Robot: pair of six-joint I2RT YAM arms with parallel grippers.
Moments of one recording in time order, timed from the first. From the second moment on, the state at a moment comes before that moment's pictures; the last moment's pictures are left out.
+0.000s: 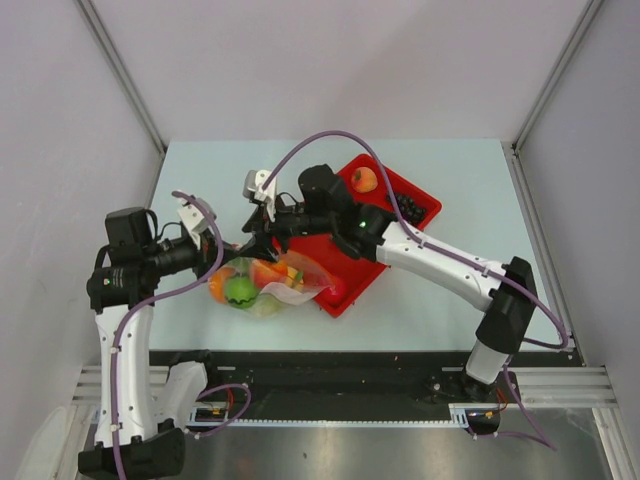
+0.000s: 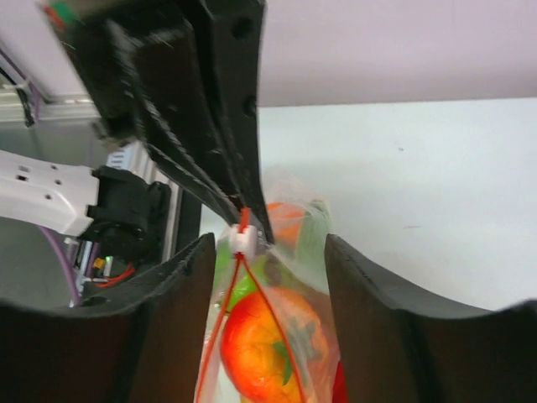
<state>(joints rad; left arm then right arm) 0.15 0.83 1.12 -0.99 1.02 0.55 1.01 1.71 1.66 -0.14 -0.54 -0.10</state>
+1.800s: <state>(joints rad) 0.14 0.82 1.12 -0.87 1.02 0.34 0.95 1.71 1.57 -0.08 -0.60 -0.20</state>
